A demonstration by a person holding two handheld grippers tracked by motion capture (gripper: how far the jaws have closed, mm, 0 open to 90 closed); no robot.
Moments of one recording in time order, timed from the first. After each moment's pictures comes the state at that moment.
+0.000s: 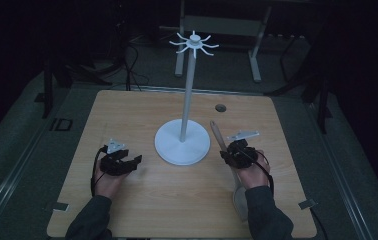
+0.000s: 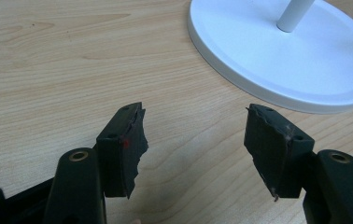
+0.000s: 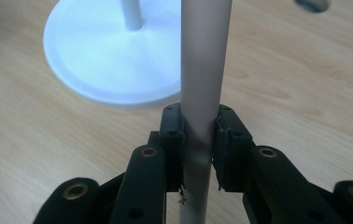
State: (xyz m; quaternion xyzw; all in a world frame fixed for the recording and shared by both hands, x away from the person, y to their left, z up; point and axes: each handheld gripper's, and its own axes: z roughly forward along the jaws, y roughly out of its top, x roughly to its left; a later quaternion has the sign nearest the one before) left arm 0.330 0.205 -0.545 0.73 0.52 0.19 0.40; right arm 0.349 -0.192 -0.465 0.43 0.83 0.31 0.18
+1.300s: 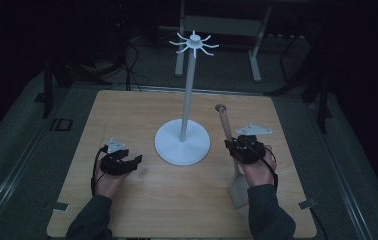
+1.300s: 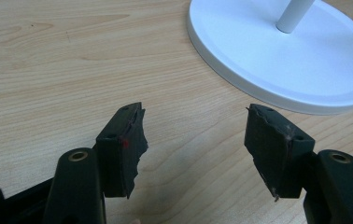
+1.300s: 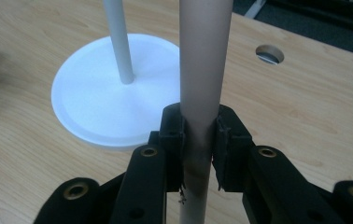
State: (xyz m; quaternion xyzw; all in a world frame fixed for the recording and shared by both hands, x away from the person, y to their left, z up) left arm 0.330 0.204 -0.545 0.73 0.52 0.19 0.40; right arm 0.340 -0.200 -0.431 0.43 0.79 0.37 0.23
